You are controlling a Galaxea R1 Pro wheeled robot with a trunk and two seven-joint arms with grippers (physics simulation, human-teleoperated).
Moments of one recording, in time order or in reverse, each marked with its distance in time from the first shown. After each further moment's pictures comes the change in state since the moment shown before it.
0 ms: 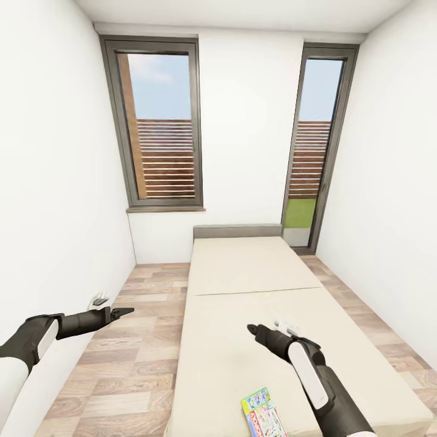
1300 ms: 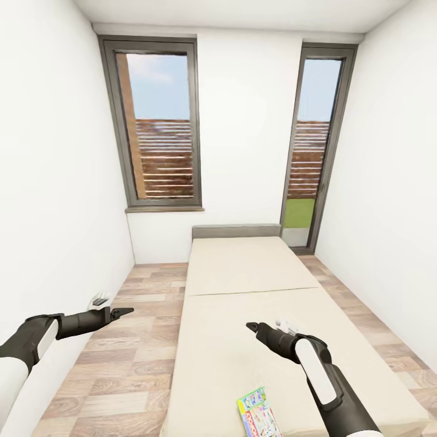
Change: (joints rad) left arm 0.000 0.001 0.000 0.000 0.000 0.002 -0.001; right arm -0.003 -0.012 -0.044 -0.014 -0.101 0.082 0.044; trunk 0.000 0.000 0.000
